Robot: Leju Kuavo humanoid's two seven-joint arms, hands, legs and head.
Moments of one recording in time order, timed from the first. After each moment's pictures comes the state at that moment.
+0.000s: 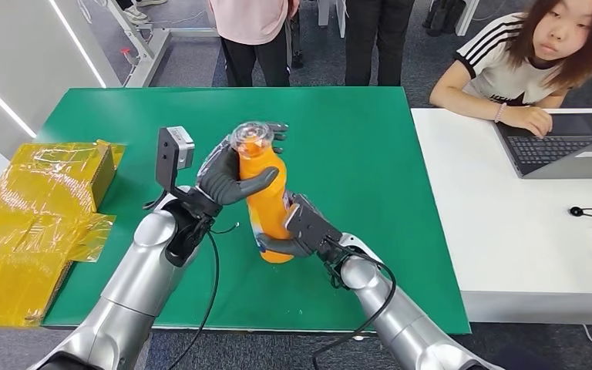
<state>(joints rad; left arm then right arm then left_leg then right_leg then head) -0.63 -0.13 -0.45 -1.10 0.22 -0.29 -0.36 -0.56 0.15 0.63 -0.89 0.20 0.11 -0.40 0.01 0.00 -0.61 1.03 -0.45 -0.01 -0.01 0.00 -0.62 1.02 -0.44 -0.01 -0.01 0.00</state>
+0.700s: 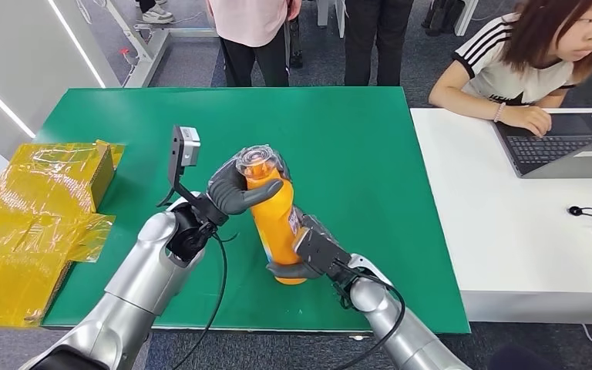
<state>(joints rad) -0.65 -0.12 -0.48 -1.01 0.40 -0.42 -0.31 -0.45 0.09 0.63 -0.98 0.22 0.07 -0.40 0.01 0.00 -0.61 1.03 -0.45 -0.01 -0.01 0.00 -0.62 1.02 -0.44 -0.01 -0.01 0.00</state>
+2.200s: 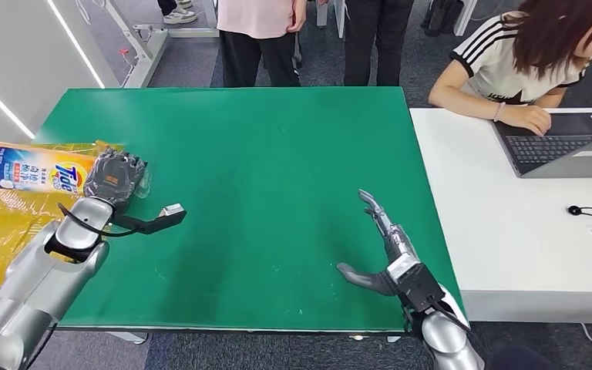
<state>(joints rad) -0.64 0.36 -0.57 -0.98 -1.56 0.23 -0.07 -0.11 -0.06 0.32 -1.47 0.20 0.08 -0.48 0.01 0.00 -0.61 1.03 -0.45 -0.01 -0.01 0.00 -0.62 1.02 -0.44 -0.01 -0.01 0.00</state>
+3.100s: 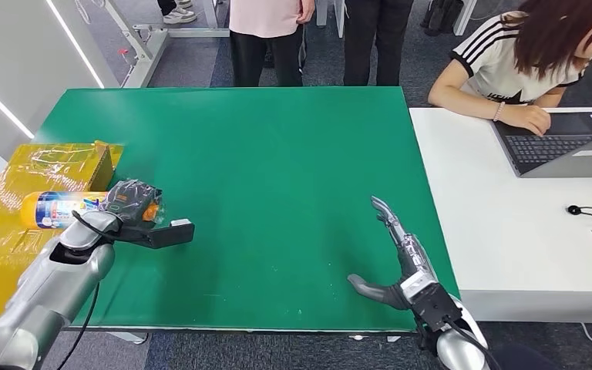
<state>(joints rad) -0.64 0.29 -0.50 -0.83 -1.25 0.06 -0.26 -0.01 -0.05 0.26 -1.62 0.26 0.11 -0.46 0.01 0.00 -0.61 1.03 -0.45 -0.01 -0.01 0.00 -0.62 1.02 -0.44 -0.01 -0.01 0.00</state>
